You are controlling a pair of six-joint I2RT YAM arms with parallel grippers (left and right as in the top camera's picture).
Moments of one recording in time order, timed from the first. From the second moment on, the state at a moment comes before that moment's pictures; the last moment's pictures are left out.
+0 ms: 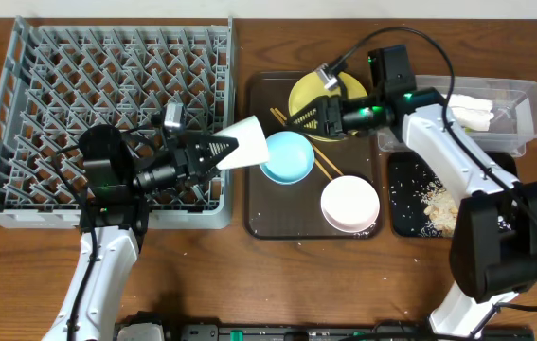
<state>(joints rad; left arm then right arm) 0.09 1.22 0.64 0.32 1.29 -1.13 0.25 1.89 1.40 -0.53 -1.11 0.30</state>
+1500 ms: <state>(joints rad) -0.14 1.27 1.24 -1.15 0.08 -0.48 0.32 1.48 1.40 -0.77 -0.41 0.19</state>
